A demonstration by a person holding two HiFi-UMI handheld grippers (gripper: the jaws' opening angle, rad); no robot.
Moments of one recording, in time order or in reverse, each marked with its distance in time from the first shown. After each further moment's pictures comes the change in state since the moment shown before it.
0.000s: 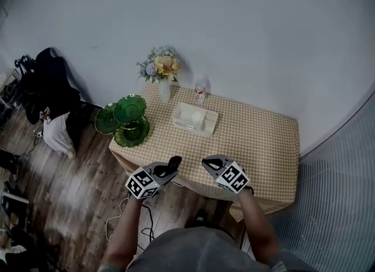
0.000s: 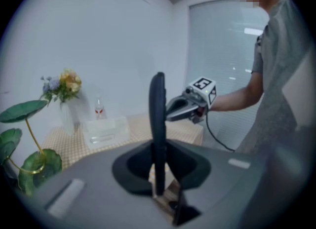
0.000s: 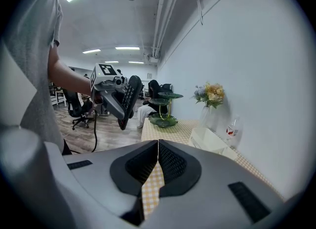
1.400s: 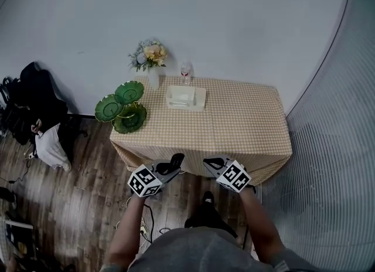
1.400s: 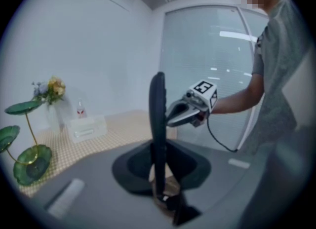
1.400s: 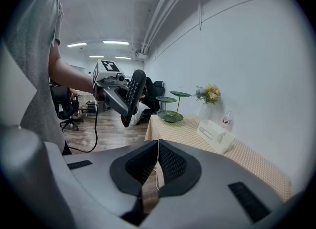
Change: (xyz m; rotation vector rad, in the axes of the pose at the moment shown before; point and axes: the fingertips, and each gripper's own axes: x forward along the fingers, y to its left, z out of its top) left arm -0.094 -0.114 -0.054 0.115 -0.031 -0.193; right arm -0.036 0.179 -0.003 0.072 0.049 -0.190
